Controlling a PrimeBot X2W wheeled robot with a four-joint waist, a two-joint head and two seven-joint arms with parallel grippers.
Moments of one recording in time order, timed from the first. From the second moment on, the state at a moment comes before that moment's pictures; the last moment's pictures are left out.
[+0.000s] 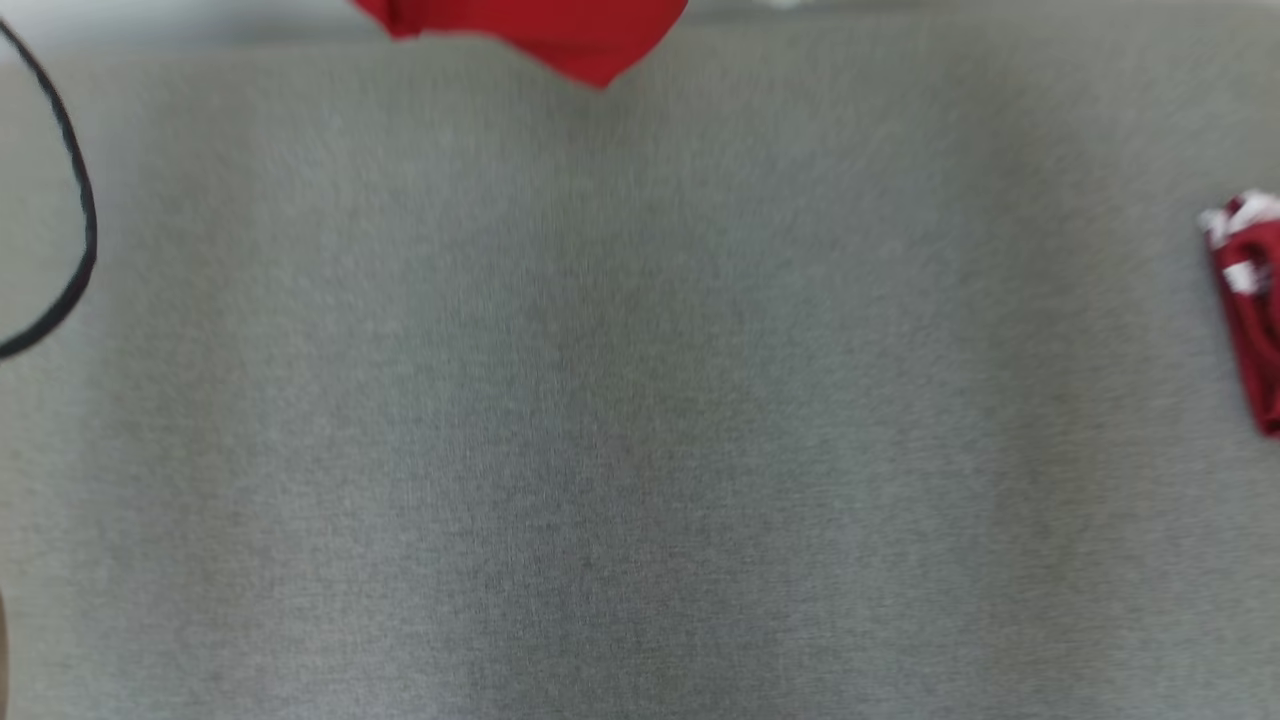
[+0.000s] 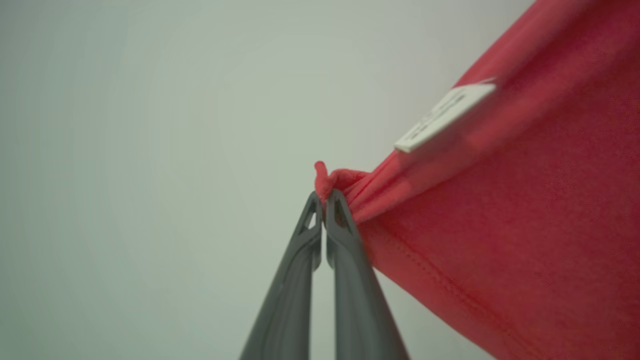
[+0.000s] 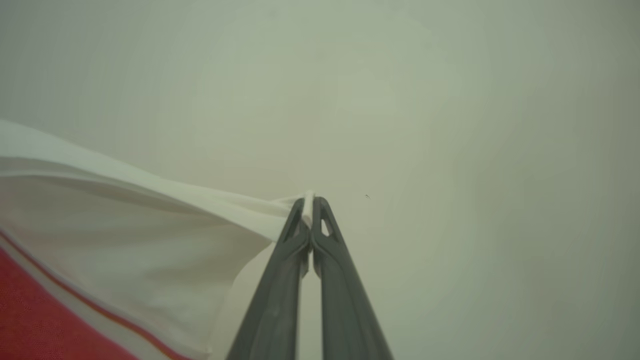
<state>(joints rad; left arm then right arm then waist) -1.36 0.38 -0.15 0.68 0.15 -0.02 -0.22 -1.50 -0.46 0.10 0.60 -0.11 0.13 -0.26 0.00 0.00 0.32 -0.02</state>
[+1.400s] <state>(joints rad) -0.14 0.06 0.06 0.46 -0.12 0.04 -0.26 -0.11 -0.25 -0.11 0.35 0.07 0.13 -0.26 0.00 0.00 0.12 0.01</state>
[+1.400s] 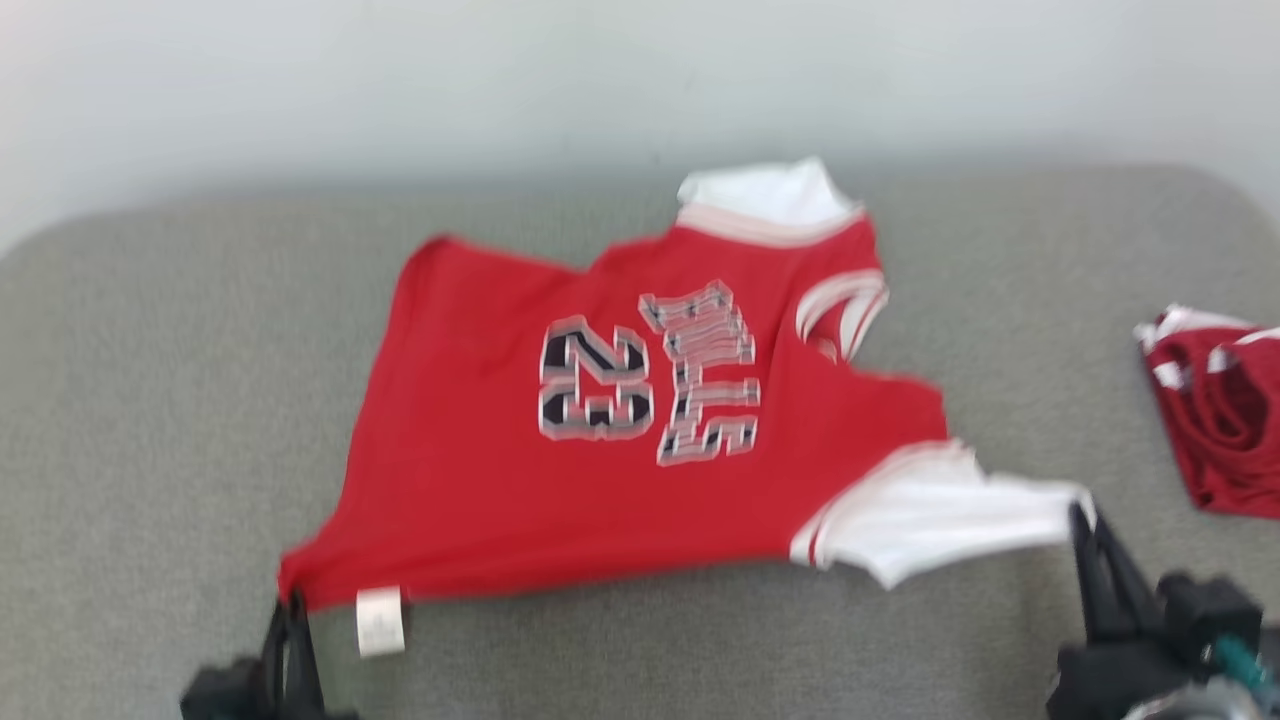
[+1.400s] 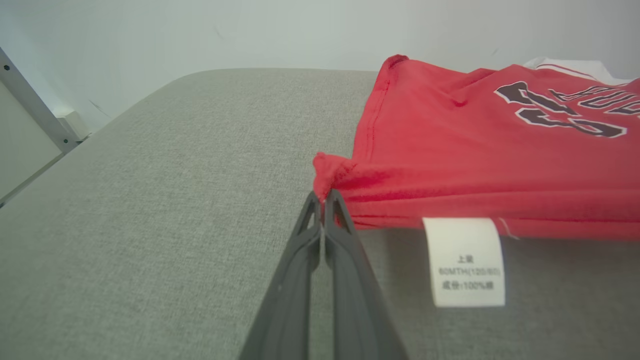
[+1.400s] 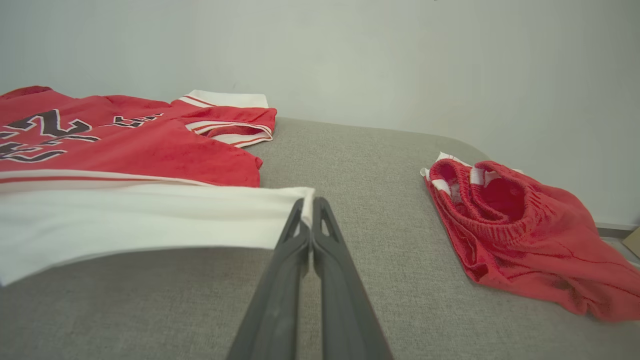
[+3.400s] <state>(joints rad) -0.13 0.05 -0.05 0.42 -0.05 0.04 -0.26 -0.19 -0.28 0.03 0.48 0.07 0.13 -0.26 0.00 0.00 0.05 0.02</state>
